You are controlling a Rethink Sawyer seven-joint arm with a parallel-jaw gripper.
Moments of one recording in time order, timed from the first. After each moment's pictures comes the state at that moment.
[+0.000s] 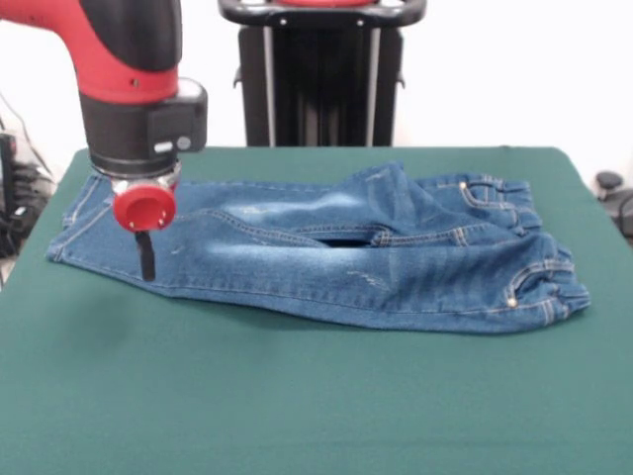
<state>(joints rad) -0.52 -0.49 0.04 1.51 -0.24 0.48 2.69</state>
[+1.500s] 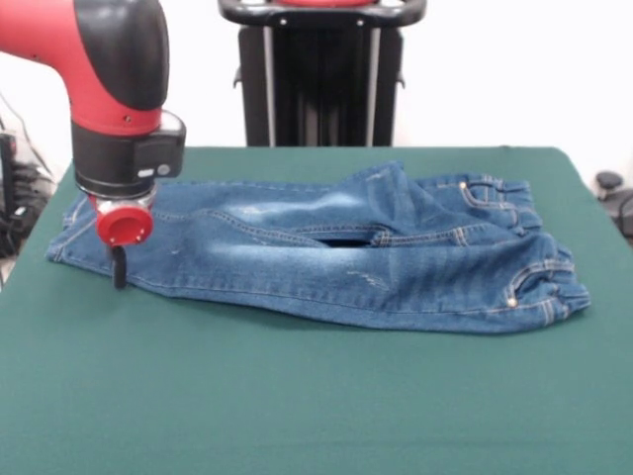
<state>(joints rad) -0.55 -0.41 -0.02 1.52 -0.37 0.32 2.69</state>
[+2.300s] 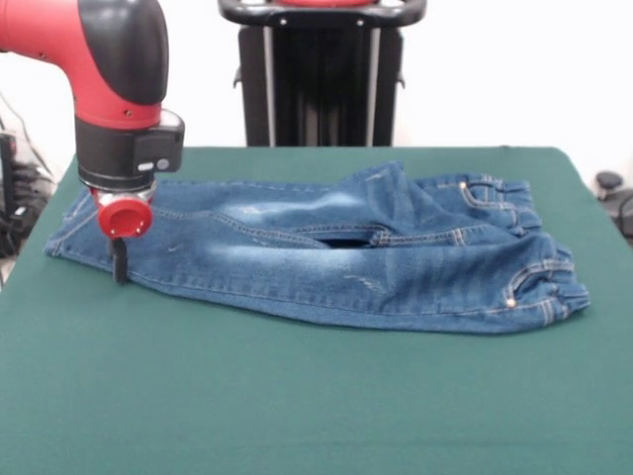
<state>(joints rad) -0.60 -0.42 0.00 1.58 -0.38 0.23 2.69</state>
